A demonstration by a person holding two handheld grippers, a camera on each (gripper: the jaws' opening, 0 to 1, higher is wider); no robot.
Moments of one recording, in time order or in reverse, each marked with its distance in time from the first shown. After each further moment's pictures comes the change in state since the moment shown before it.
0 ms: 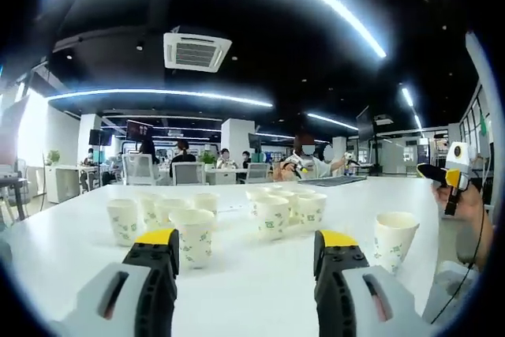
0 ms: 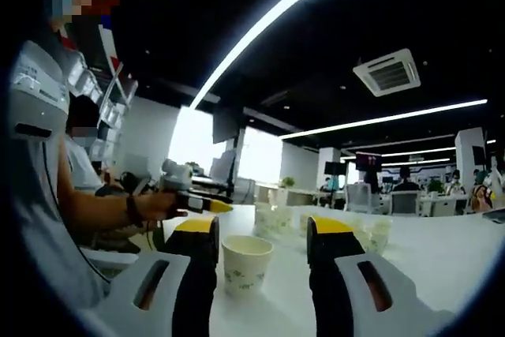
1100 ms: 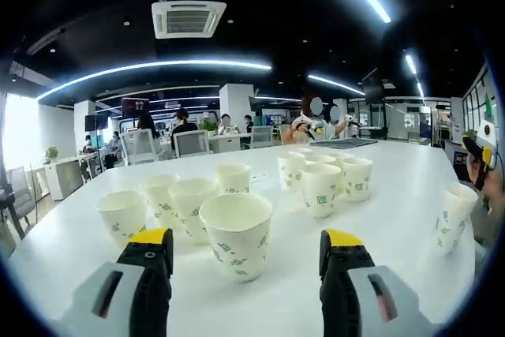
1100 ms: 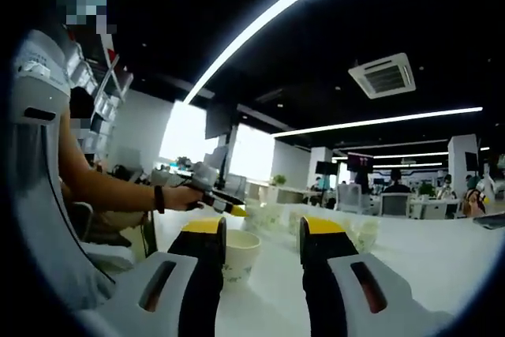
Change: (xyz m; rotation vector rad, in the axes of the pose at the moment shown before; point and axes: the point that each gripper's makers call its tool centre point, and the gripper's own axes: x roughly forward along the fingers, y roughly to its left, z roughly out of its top) left arm 0.085 0.063 -0.040 0.065 0.229 -0.004; right arm -0.014 -0.014 -0.001 -0.035 0.020 -0.051
